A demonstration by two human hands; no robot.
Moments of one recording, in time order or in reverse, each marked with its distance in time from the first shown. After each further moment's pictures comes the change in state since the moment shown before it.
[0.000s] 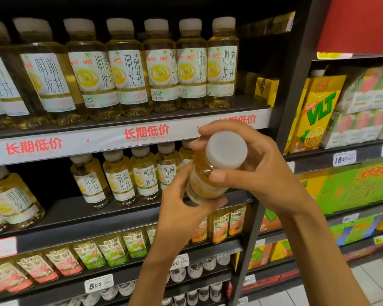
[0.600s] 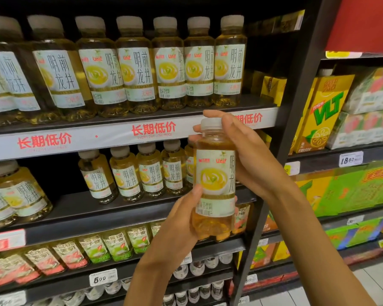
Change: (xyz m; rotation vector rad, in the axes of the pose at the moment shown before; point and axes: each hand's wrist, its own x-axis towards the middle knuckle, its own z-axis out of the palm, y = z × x) left_hand -0.022 -0.007 -0.013 -0.552 -0.281 -0.497; right_hand 0.020 0.020 0.003 0.254 0.190 0.347
